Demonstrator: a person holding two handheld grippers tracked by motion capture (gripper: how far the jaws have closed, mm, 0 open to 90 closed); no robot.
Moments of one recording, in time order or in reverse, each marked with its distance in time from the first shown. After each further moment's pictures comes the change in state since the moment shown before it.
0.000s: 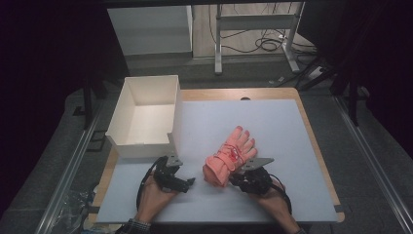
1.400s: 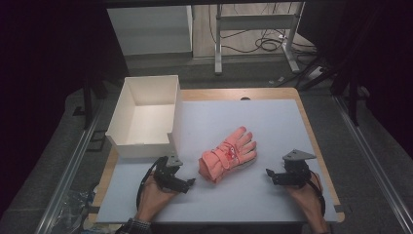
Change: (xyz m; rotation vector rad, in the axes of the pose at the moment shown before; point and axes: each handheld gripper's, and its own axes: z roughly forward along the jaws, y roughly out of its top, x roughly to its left) left arm -0.001 0.000 -0.001 0.004 -0.006 0.001; right arm -0.081 -0.051 -0.063 -0.014 -0.379 0.144
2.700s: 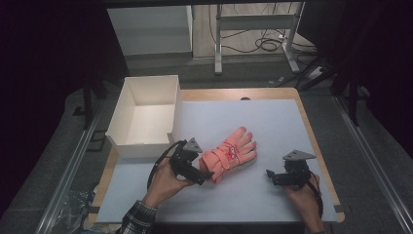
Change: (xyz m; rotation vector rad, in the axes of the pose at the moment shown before) left arm -0.033 0.090 -0.022 0.000 -0.198 0.120; right arm -0.002 -0.004 0.004 0.017 -0.003 0.023
